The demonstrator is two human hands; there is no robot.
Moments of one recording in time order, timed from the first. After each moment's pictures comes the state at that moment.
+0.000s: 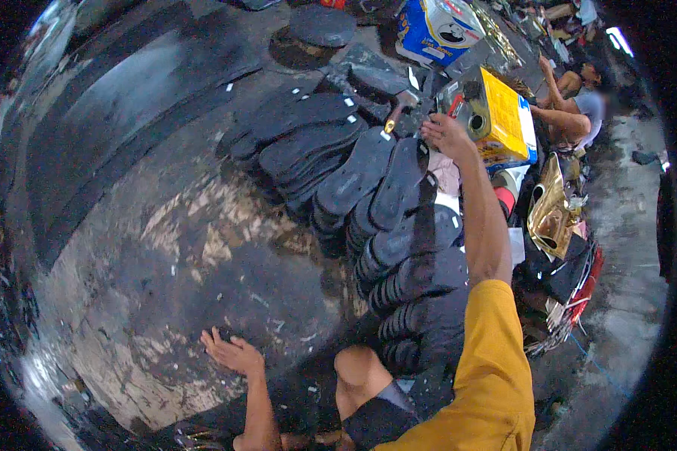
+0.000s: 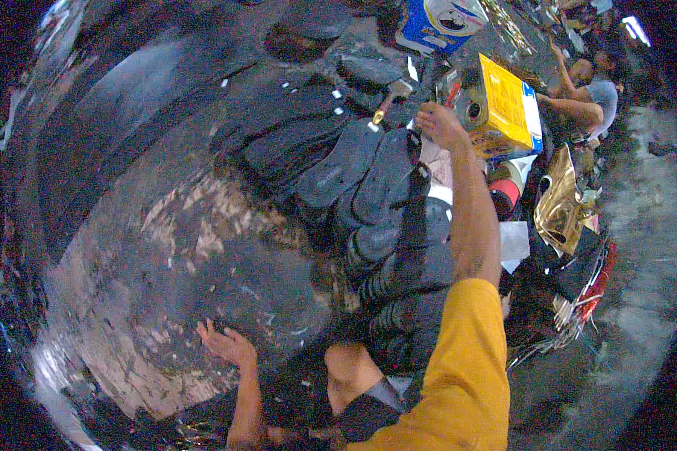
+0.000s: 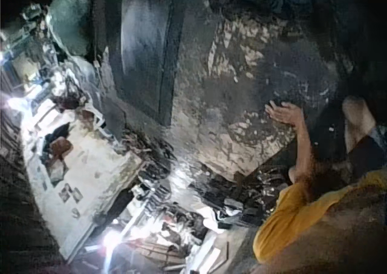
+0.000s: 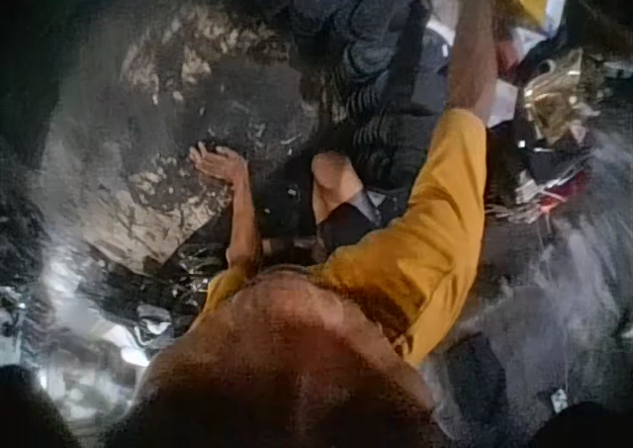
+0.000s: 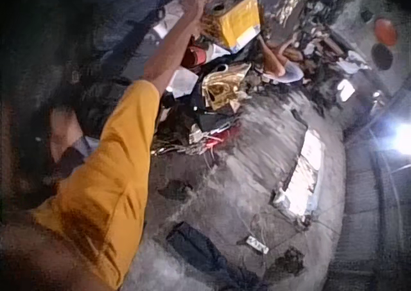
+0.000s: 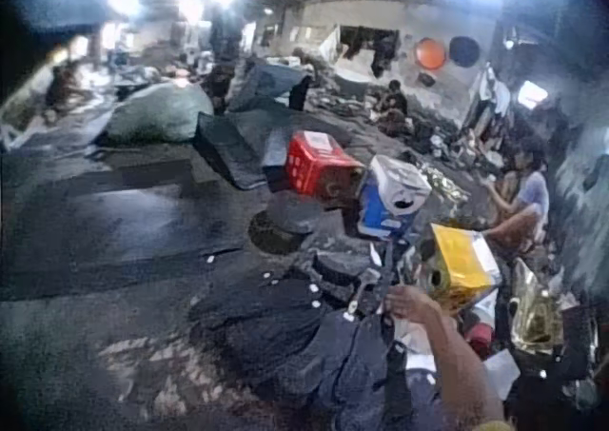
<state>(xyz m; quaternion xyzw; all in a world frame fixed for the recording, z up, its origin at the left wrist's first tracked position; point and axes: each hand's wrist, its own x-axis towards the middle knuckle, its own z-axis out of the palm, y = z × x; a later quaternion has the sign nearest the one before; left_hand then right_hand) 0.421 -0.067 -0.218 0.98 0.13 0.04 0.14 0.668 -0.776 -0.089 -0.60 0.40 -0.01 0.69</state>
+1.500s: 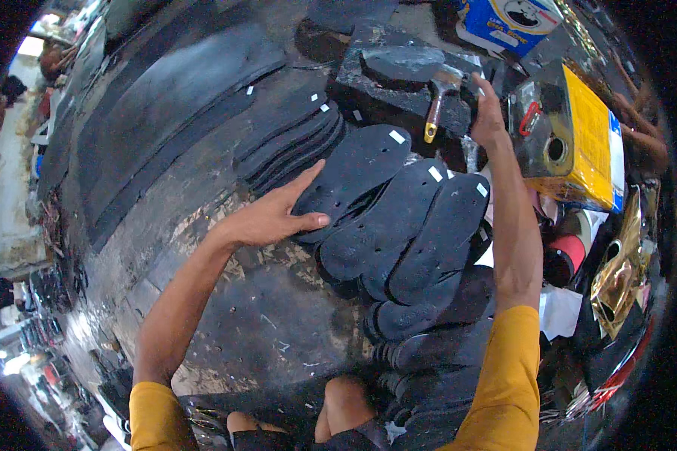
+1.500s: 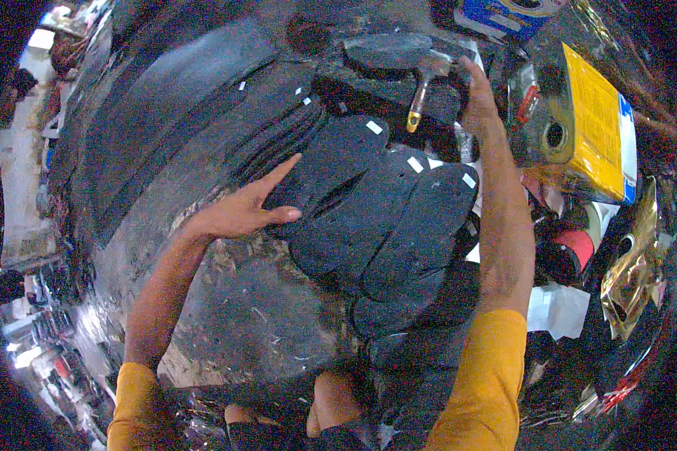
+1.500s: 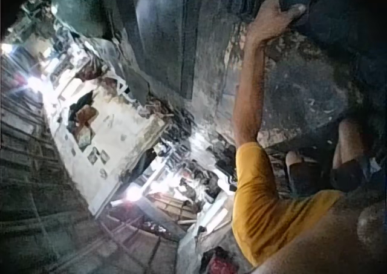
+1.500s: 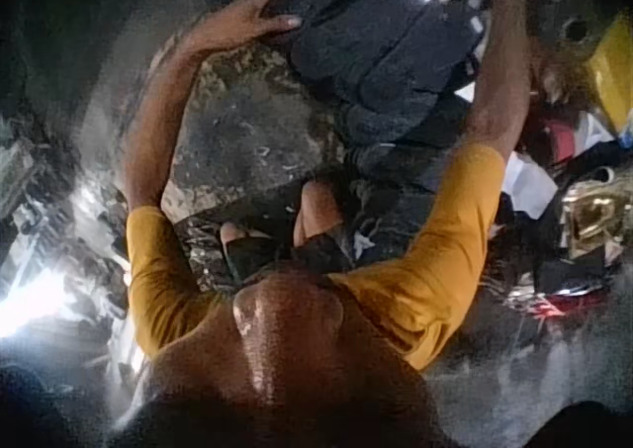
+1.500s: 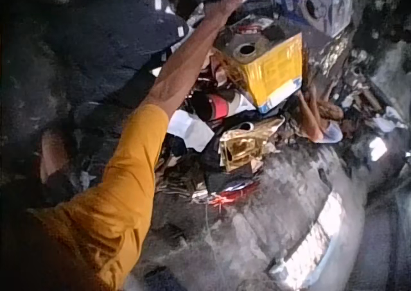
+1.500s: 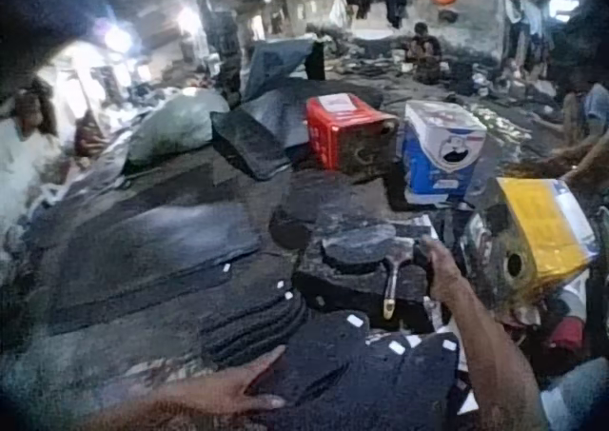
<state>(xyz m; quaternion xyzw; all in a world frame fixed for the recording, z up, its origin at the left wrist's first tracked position) 0.798 -0.316 -0.077 0.77 -0.32 -0.42 0.36 0.787 -0.797 -0.167 -0.42 0.23 0.01 0.88</state>
